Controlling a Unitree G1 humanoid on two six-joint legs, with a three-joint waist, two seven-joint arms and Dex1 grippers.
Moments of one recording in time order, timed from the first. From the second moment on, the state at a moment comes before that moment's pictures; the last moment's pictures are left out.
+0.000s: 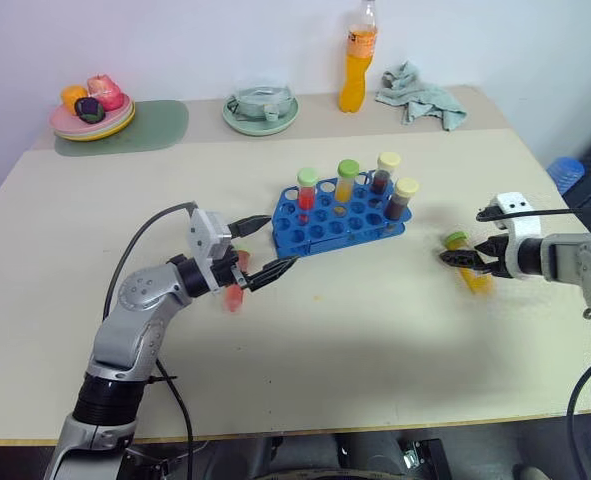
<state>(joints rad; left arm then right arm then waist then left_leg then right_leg) -0.25 0.42 -0.02 -0.22 -0.45 0.26 -0.84 -0.61 -0.96 0.03 0.32 0.40 1.07 0.72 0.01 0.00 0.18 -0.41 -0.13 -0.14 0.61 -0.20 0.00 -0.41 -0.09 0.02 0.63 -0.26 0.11</state>
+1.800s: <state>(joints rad) -0.24 0.43 -0.01 -0.20 -0.46 0.24 -0.85 -0.45 -0.13 -0.13 0.19 0.25 -0.08 0.53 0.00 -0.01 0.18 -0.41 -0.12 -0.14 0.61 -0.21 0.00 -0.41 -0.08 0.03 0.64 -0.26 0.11</state>
